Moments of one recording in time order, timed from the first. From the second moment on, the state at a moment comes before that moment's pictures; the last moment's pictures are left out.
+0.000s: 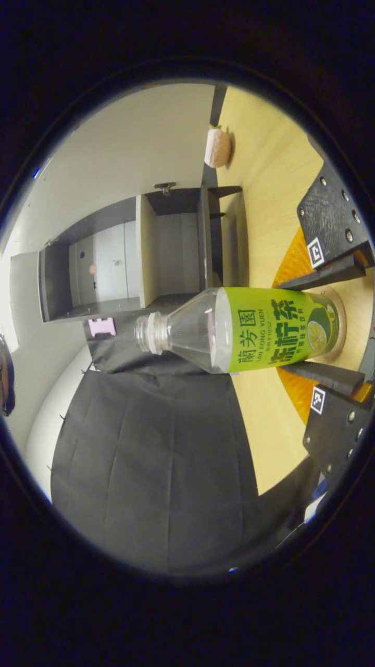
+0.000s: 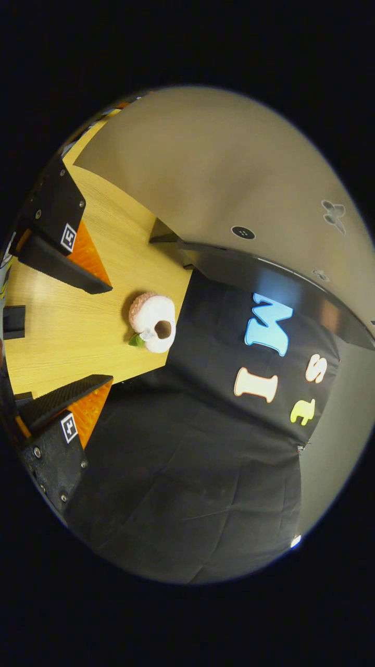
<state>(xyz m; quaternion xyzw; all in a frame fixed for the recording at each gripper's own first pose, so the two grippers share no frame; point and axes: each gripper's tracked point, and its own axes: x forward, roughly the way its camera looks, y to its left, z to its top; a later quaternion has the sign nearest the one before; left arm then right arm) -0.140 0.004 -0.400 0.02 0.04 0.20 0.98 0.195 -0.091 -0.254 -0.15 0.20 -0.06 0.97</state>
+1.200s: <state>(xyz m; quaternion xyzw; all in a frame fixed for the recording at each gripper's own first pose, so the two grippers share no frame) -0.123 0.010 -0.291 -0.01 0.02 0.15 0.99 0.183 -0.081 -0.234 -0.07 0.19 -0.06 0.98</state>
